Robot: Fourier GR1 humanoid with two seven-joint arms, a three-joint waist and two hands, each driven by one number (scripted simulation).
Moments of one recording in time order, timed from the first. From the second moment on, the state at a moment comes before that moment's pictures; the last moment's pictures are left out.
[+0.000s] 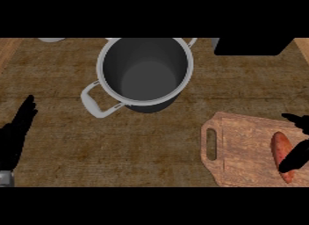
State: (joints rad) left arm 0.03 0.34 0.10 -1.54 -0.05 0.05 0.13; right arm -0.17 -0.69 0.14 -1.44 0.10 0.44 0.89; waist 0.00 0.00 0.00
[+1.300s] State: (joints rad) left arm 0.03 0.28 0.16 -1.53 -0.11 -0.01 0.12; right arm -0.14 -0.55 0.05 -1.37 0.40 0.52 0.69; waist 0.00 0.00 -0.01
